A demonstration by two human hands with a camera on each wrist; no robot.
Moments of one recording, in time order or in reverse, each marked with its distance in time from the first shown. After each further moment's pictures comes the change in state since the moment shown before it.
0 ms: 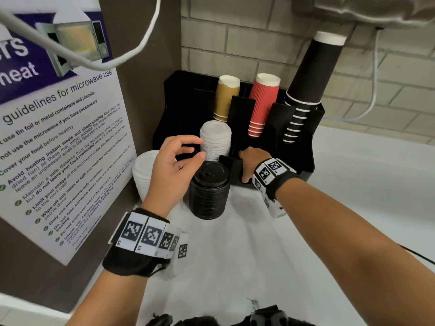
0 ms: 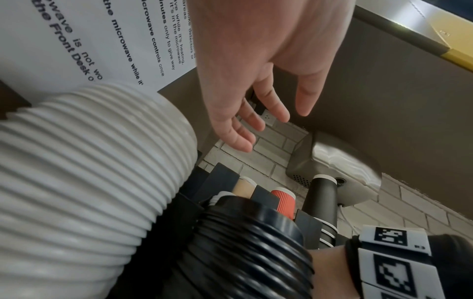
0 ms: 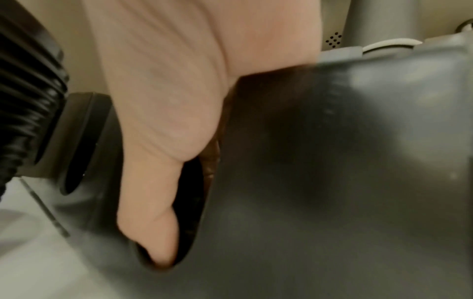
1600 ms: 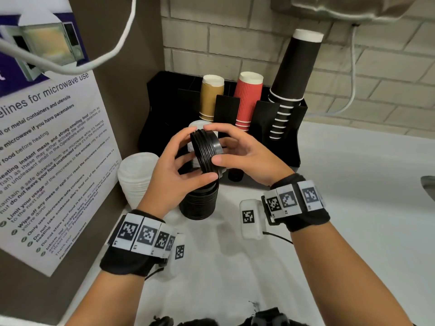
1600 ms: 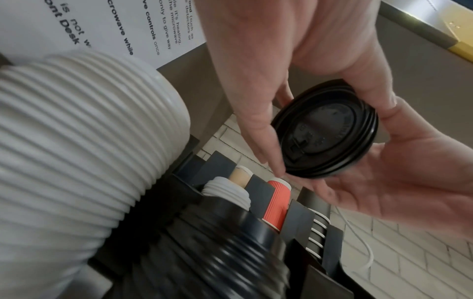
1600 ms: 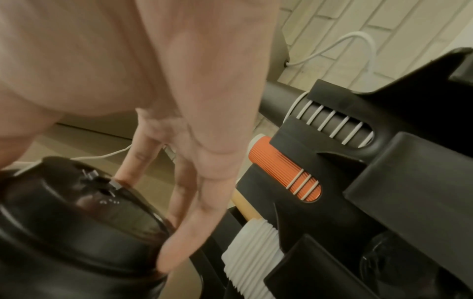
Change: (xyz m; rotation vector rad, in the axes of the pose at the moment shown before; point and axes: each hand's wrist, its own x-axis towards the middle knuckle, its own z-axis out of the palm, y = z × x) left_hand -0.003 -0.007 0.014 -0.276 -0.241 -0.051; right_hand -0.100 -0.009 -0.035 1.507 0.141 -0.600
